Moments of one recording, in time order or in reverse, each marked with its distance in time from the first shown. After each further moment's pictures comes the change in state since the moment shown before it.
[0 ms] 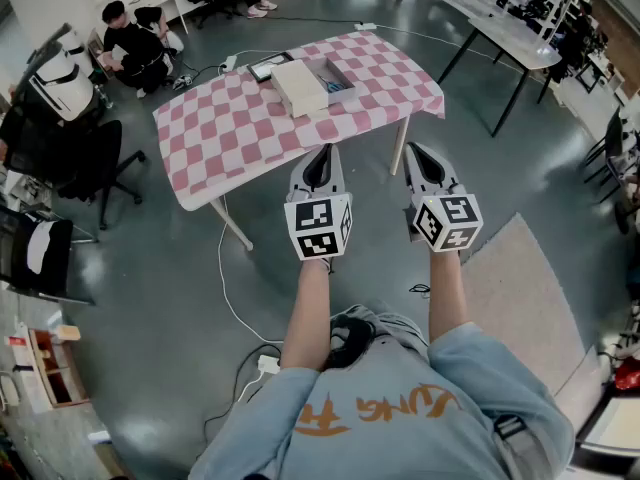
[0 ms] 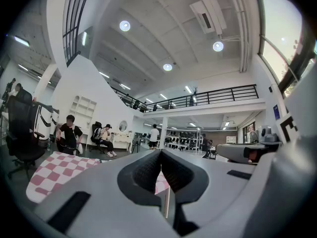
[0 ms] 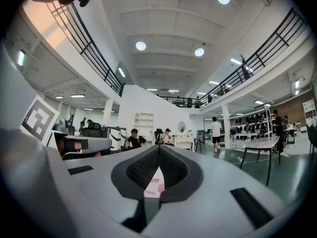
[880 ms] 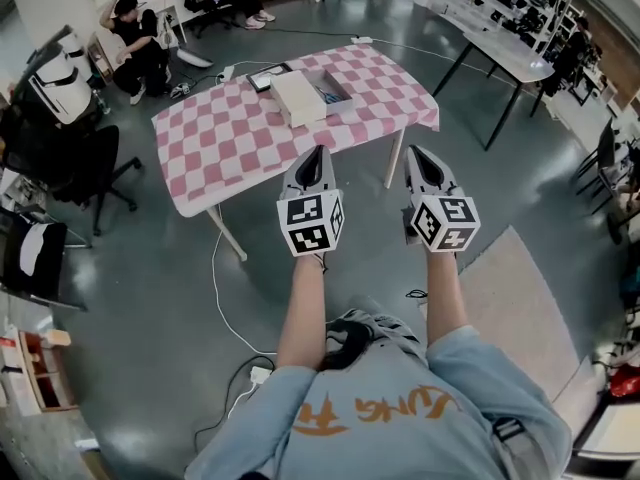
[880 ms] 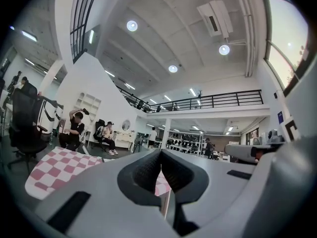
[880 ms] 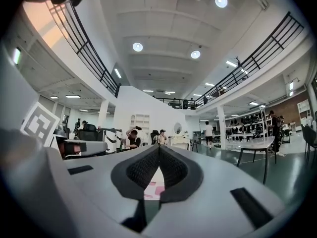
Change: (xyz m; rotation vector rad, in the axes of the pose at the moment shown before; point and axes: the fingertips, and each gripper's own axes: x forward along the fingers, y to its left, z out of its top) left arm 0.004 0.024 0.006 -0.072 -0.014 0.037; right arm 0.003 -0.004 0.015 0.014 -0.017 -0.044
